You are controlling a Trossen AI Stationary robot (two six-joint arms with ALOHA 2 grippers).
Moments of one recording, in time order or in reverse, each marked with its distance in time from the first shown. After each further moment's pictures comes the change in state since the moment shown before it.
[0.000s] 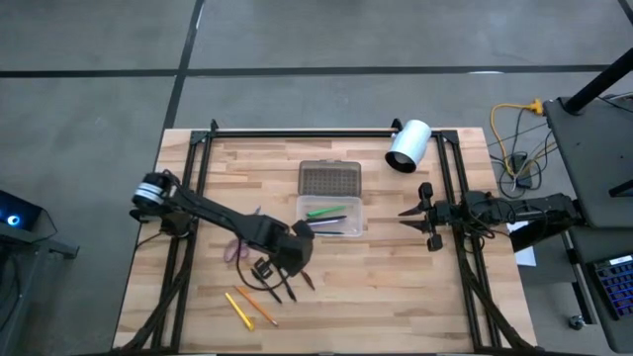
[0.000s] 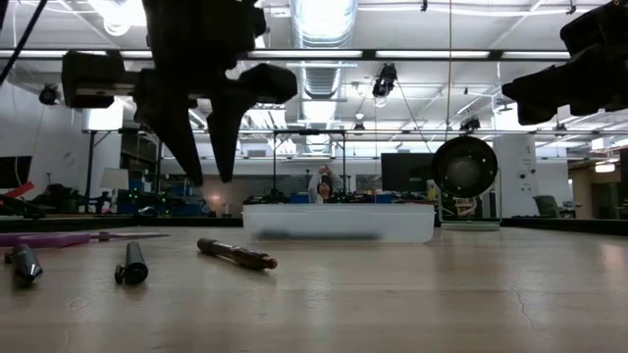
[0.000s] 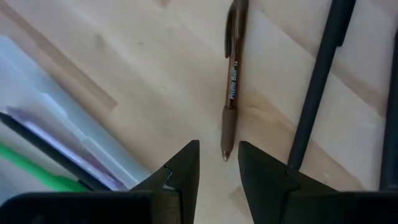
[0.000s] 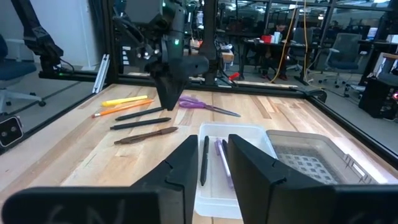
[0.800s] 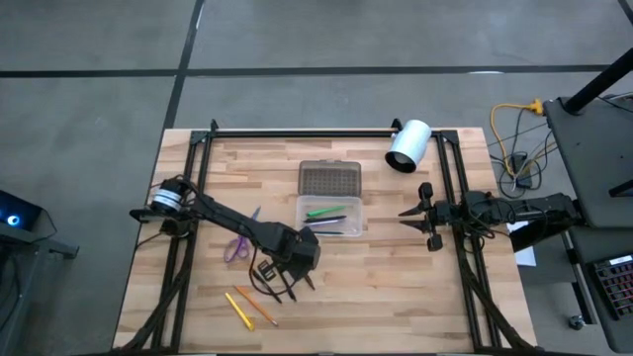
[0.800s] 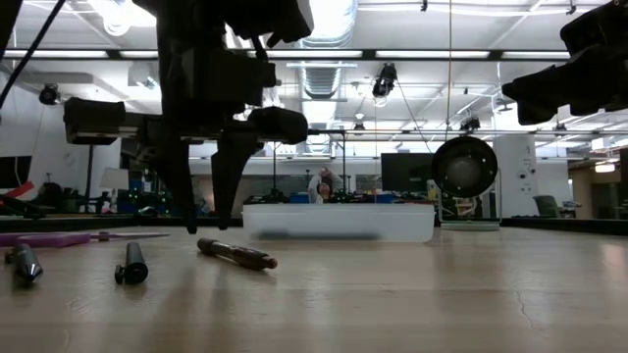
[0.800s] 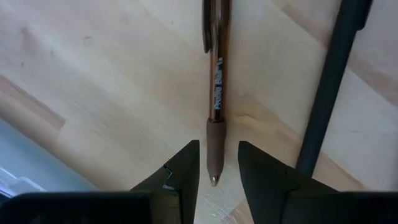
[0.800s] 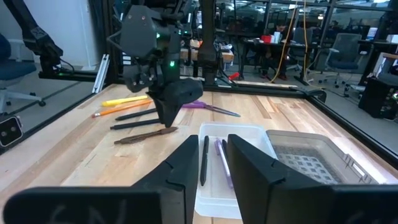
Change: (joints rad) left arm 0.006 0.138 0.046 -0.021 0.029 0.042; right arm 0.000 0.000 0.000 0.000 0.000 0.000
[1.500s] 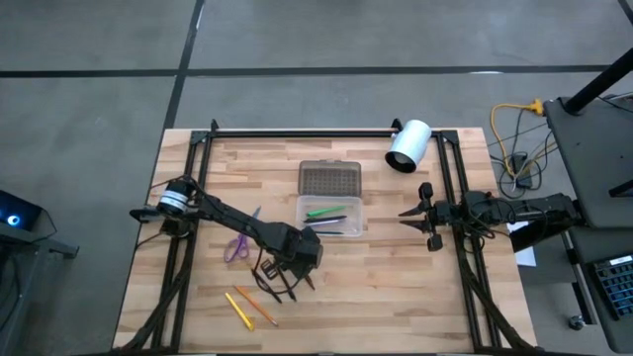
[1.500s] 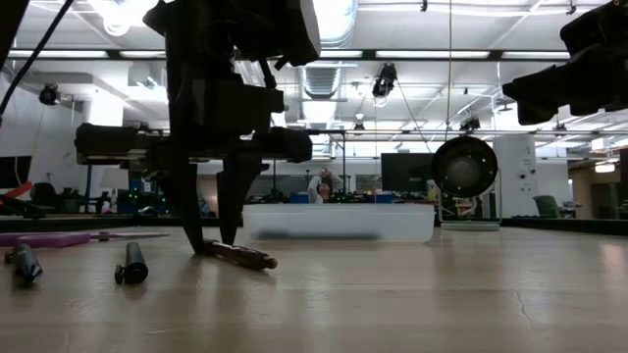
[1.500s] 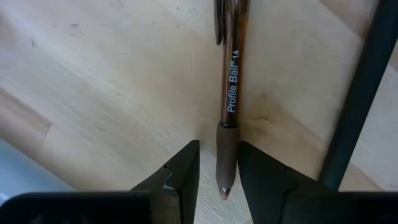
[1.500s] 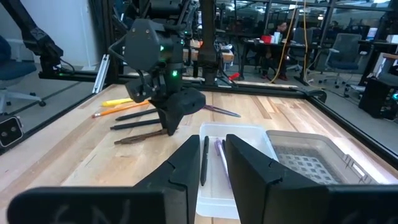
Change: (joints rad) left arm 0.021 0.064 -0.005 0.040 0.001 0.011; right arm 0.000 -0.001 0.000 0.000 0.000 0.000
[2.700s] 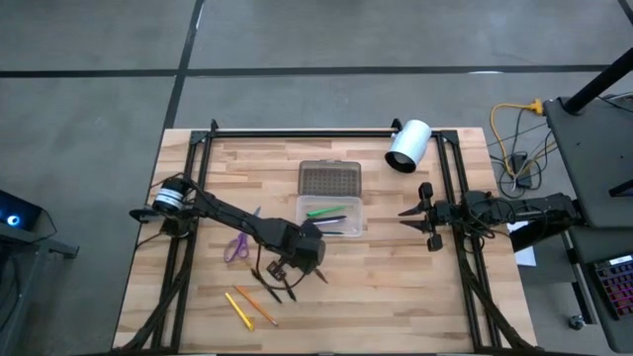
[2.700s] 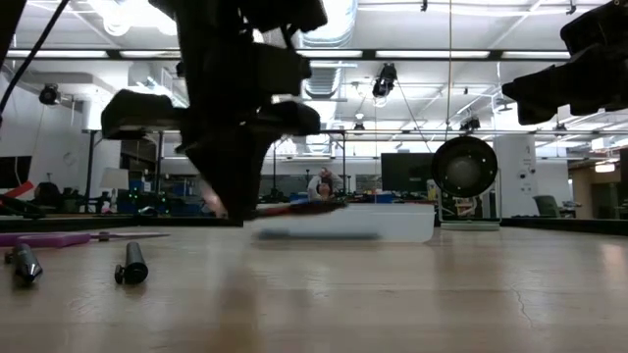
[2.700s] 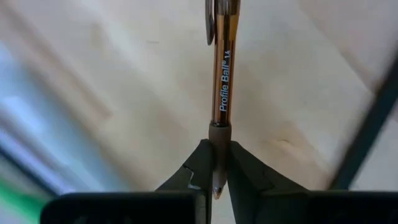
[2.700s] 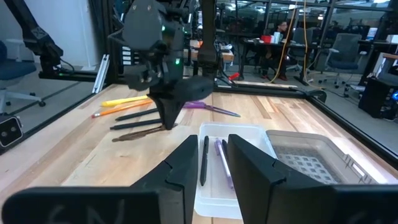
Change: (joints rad) left arm 0.010 -0.060 0.039 0.014 -0.032 -0.162; right arm 0.000 0.000 0.000 0.000 0.002 0.000
